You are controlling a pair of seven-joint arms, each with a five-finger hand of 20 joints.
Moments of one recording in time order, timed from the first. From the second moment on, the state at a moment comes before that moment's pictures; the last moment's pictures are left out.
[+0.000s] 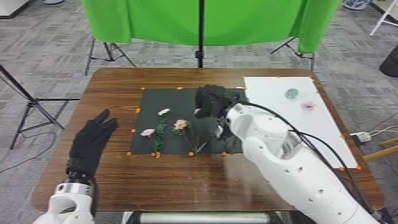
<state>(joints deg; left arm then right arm) 122.2 -68.7 -95.5 -113.6 51.7 4.6 12.1 -70.7 -66.0 52.4 -101.1 -135.5 -18.9 11.9</state>
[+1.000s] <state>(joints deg) 121.9 -68.4 -95.5 -113.2 51.8 3.3 12.2 -73.2 -66.4 55.3 -100.5 -136.4 -23.6 11.5</state>
